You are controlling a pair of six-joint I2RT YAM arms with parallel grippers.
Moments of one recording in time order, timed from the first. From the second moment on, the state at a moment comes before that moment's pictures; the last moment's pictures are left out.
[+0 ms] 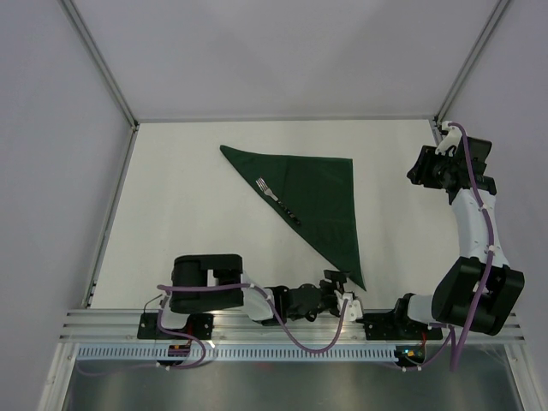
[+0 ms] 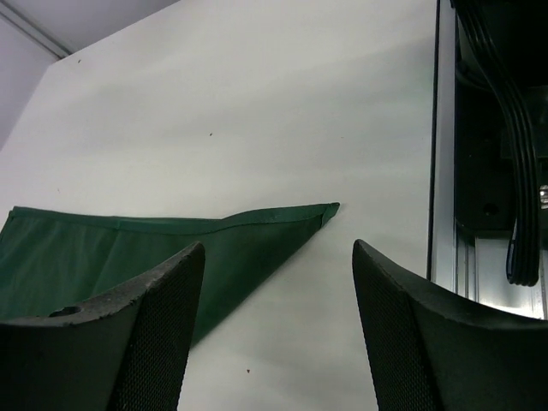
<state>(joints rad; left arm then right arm) -1.50 1.96 0.73 1.07 -0.26 0.46 -0.32 1.34 1.12 -0.48 -0.36 -0.02</state>
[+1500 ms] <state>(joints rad) -1.50 2.18 0.94 0.98 -0.25 0.61 -0.32 1.34 1.12 -0.48 -0.36 -0.02</state>
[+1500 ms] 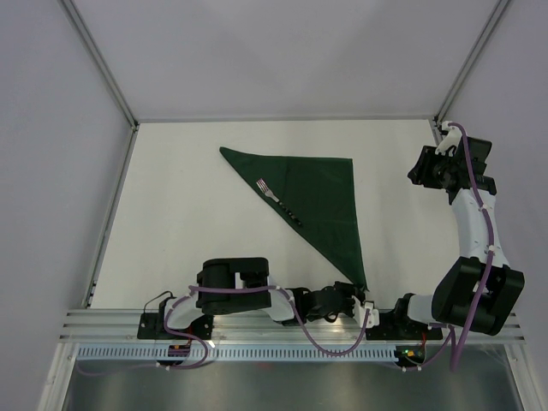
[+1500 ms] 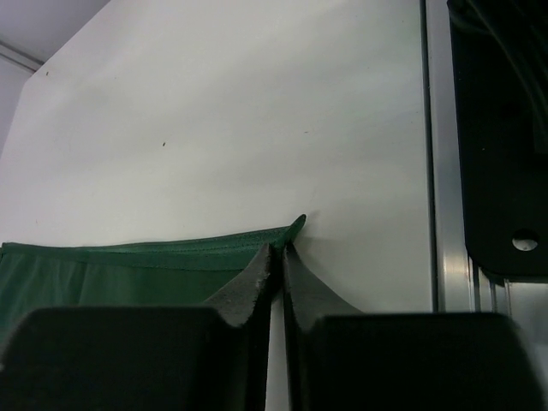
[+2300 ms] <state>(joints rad) -1.46 2.09 0.99 0.84 -0.12 0.28 -0.32 1.34 1.12 -0.48 -0.36 -0.02</state>
